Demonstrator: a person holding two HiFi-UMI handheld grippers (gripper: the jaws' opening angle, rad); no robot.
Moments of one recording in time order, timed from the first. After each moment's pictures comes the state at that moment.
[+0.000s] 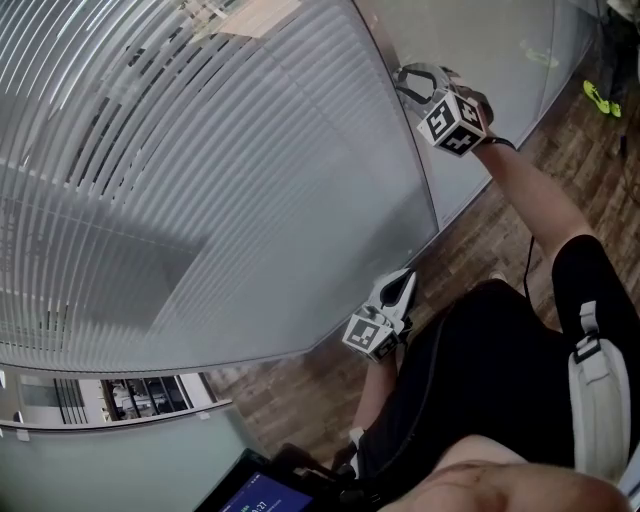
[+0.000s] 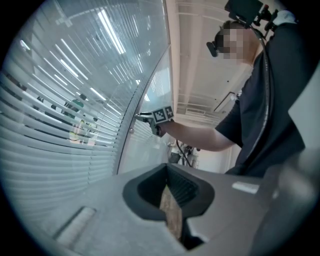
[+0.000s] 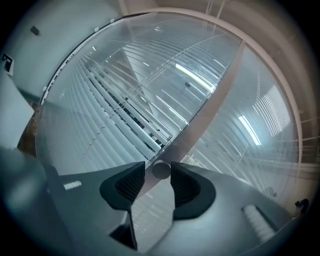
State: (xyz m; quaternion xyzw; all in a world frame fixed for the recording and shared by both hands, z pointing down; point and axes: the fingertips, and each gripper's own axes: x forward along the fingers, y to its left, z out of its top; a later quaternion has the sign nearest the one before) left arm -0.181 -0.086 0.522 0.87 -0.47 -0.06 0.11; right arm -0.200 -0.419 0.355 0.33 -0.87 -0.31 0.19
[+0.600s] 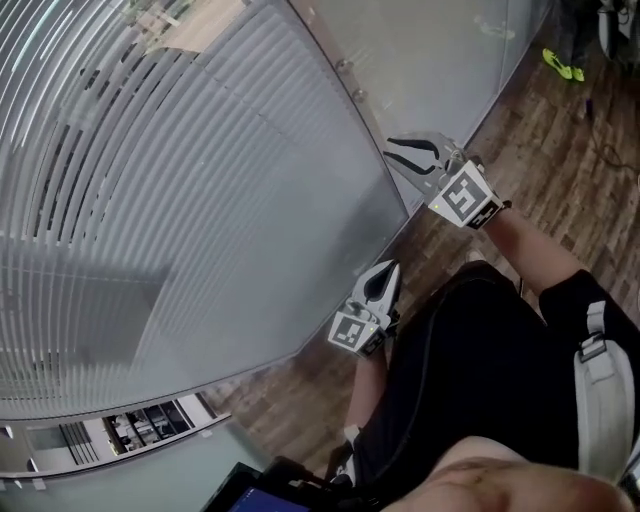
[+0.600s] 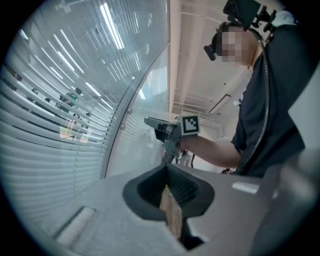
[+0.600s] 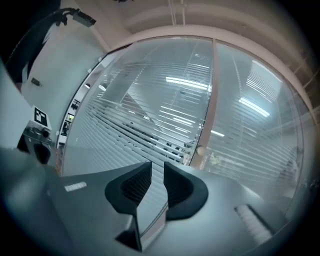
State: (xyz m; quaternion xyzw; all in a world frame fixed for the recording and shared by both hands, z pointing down) left arm -0.159 -0.101 0.519 0.89 -0.44 -0.07 0.12; right arm -0.156 -0.277 0.404 0.24 -0.95 -0.18 0.07
